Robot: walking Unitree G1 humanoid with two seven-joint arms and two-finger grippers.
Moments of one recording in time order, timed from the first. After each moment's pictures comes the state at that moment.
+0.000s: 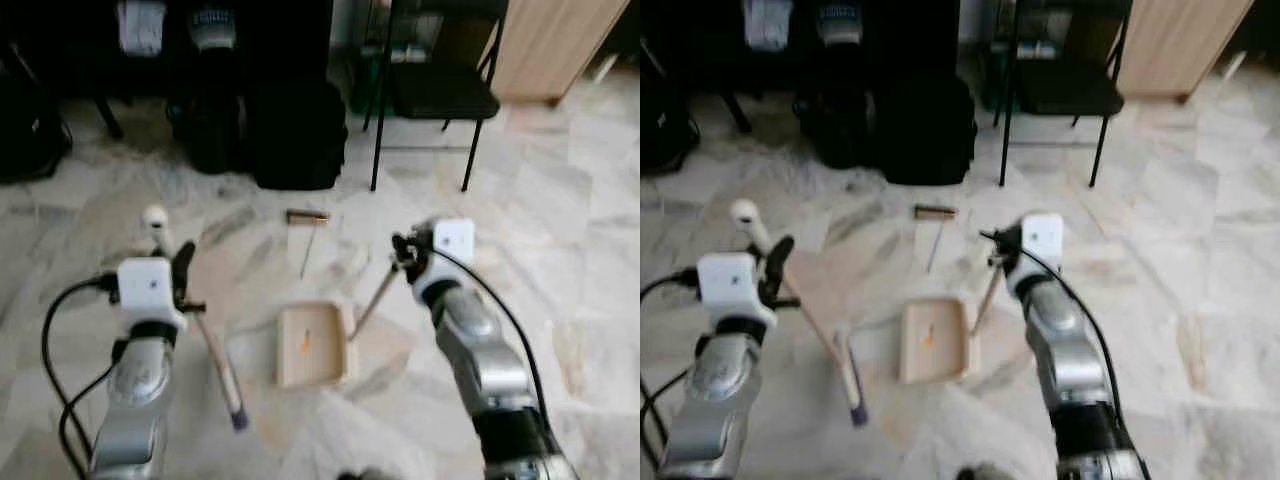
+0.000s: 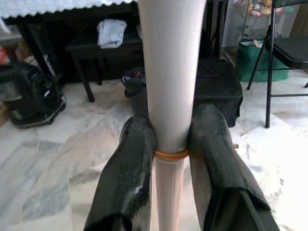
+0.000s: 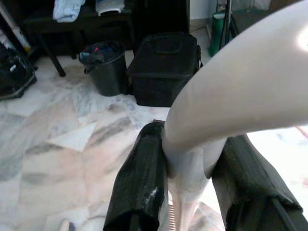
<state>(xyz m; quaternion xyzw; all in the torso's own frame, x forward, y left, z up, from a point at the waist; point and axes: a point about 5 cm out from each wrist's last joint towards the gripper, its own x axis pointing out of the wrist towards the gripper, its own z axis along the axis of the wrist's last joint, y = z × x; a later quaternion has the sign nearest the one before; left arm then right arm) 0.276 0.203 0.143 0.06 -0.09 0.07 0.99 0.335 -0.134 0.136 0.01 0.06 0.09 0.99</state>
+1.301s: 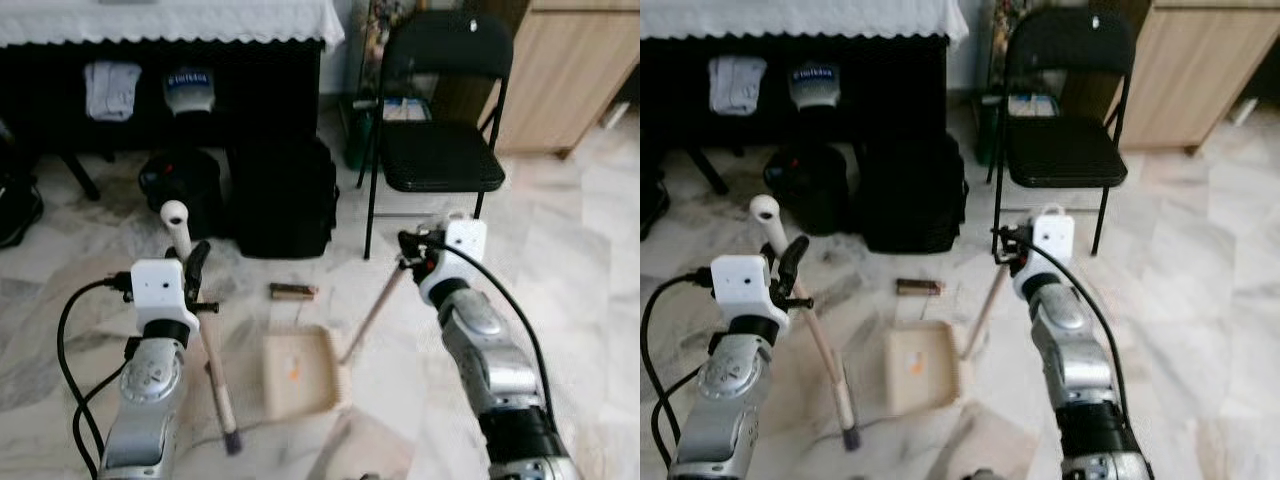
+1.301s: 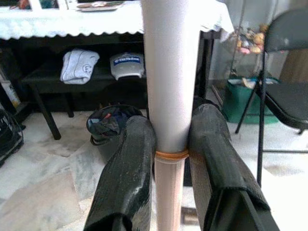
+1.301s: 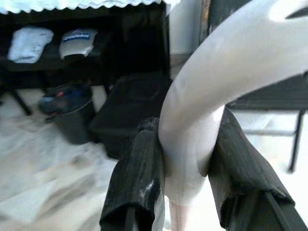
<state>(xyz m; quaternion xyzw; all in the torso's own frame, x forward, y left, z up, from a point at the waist) 0.278 0.189 0.142 0.04 -0.09 0.05 0.99 0.337 -0.153 0.142 0.00 0.04 0.05 1.00</state>
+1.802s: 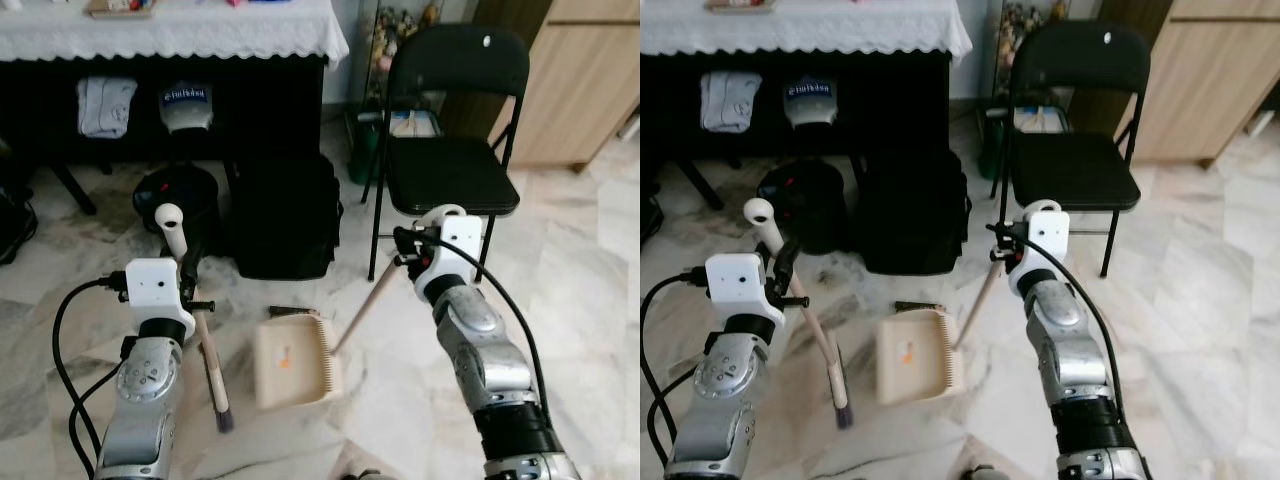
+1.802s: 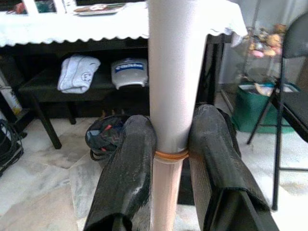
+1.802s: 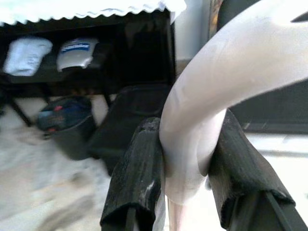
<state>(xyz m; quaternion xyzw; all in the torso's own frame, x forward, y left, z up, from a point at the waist) 0.279 0.193 0.144 0.04 -0.10 0.06 0.99 0.339 -0.151 0.143 0.00 0.03 0.06 1.00</state>
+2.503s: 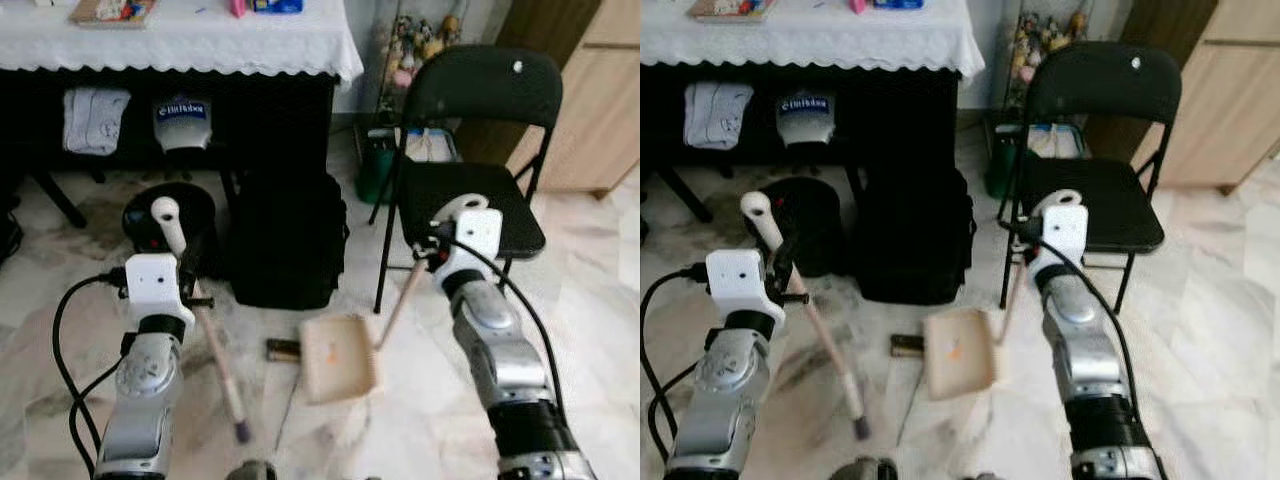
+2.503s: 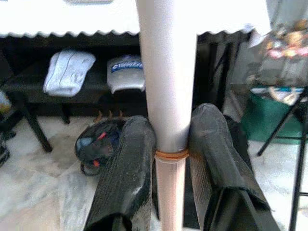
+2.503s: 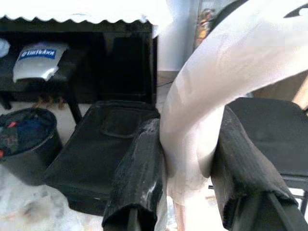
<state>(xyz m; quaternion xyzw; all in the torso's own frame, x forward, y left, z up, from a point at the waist) 0.281 0.198 0.140 0.04 -0.09 0.06 0.99 0.340 -0.156 0.148 -0.03 0.02 0.03 1.00</state>
